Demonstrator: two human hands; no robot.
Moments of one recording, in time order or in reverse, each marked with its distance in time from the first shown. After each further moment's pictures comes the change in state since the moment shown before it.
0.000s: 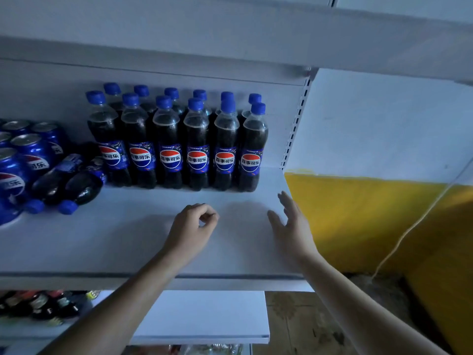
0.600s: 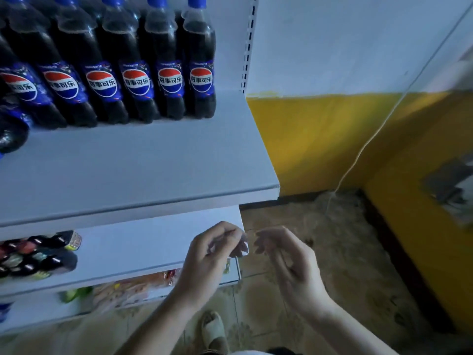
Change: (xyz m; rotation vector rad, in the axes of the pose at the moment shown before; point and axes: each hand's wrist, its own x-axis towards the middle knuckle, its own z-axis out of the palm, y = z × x) left_hand -0.178 0.076 0.047 -0.710 -0.411 -0.225; right_hand -0.220 0.031 -0.041 0.232 -0.021 -0.072
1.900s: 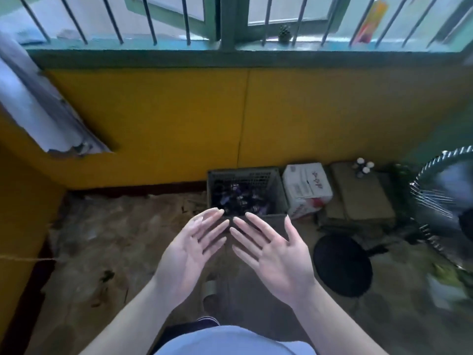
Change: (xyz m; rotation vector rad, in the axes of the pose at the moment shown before) left_hand -0.172 -0.060 0.683 -0.132 -1.252 -0.776; right_hand -0.492 0.126 -0.437 1.471 1.494 0.297
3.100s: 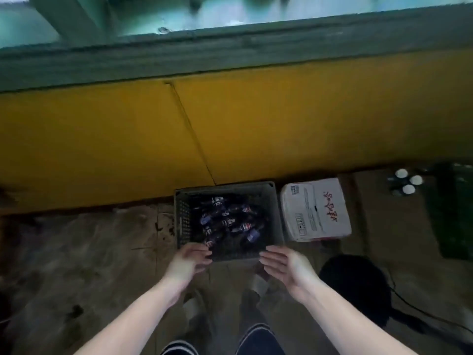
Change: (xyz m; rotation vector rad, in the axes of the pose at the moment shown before) left_hand 0.487 -0.070 0.034 0.602 0.391 -0.481; right_hand 0.385 -0.282 -0.180 -0.388 0.613 0.242
